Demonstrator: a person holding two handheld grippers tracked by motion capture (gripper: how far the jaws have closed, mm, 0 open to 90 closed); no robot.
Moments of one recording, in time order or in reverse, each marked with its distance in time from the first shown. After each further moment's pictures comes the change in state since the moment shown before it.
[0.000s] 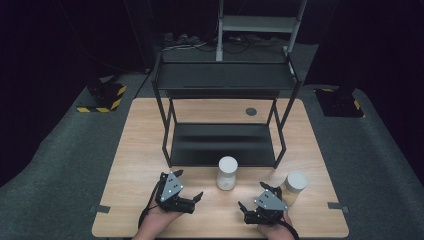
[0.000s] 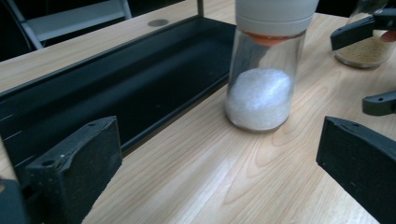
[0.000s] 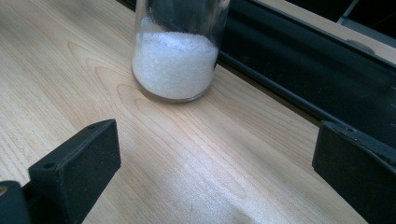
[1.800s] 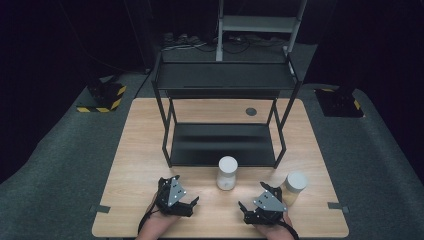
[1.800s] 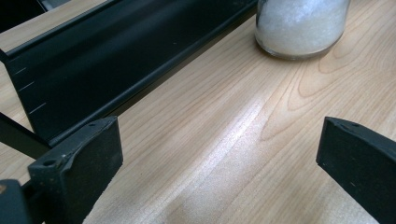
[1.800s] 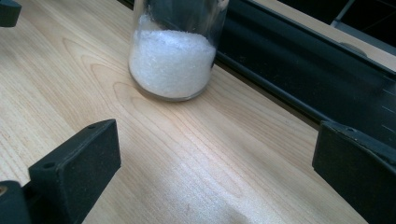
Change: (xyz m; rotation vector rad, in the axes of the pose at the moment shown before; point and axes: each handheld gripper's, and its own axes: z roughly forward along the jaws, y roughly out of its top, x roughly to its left) left arm -0.014 -0.020 0.014 0.144 0.109 0.102; right arm 0.006 0.000 0.000 0.001 -0.024 -0.024
